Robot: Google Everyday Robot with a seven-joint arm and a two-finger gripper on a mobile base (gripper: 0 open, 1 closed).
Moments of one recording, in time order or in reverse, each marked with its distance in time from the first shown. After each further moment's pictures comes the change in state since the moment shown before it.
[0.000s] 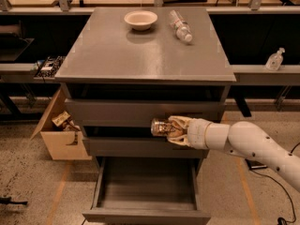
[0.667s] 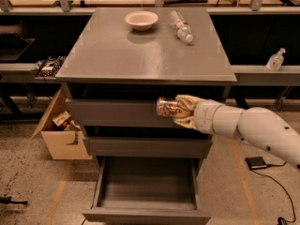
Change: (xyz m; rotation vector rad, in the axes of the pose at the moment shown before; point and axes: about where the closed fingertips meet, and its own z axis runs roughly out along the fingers) arm -0.043 -0.072 -0.049 0.117 0.098 -0.087
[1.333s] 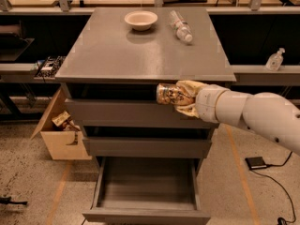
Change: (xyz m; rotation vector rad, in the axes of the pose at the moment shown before) arm -0.028 -0.049 -0.030 0.039 0.051 -0.087
